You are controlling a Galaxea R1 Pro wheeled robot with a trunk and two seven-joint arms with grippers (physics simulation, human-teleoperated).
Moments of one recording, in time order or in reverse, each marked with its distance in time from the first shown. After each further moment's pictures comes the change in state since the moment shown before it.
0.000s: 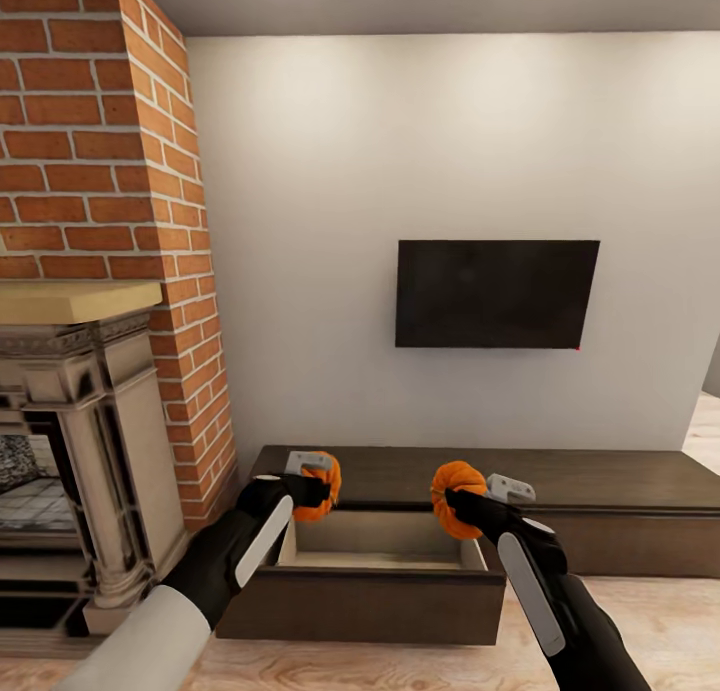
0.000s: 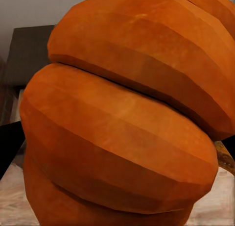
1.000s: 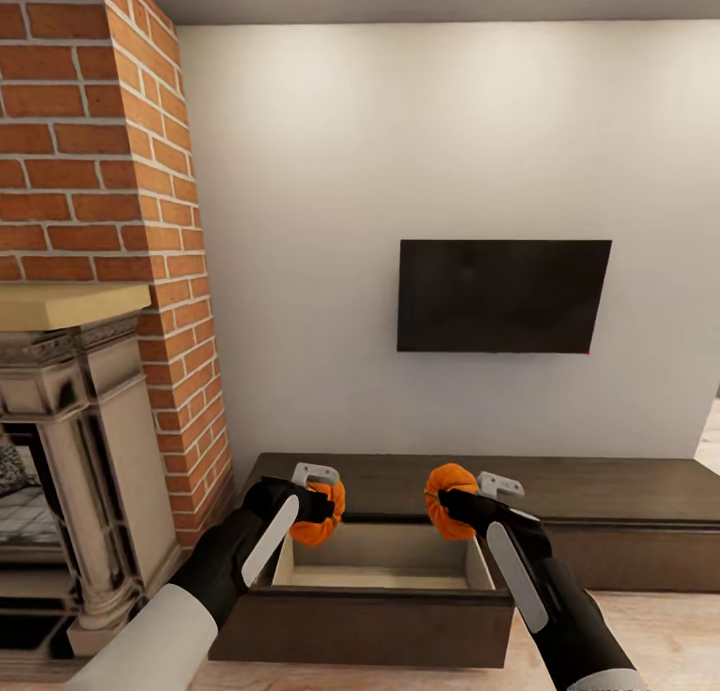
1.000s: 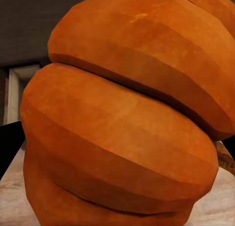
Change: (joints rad) left arm -0.004 -0.022 0.000 0.014 0.007 0.159 0.001; right arm -0.069 0.007 0.021 0.123 -0.005 0.003 -0.001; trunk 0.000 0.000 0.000
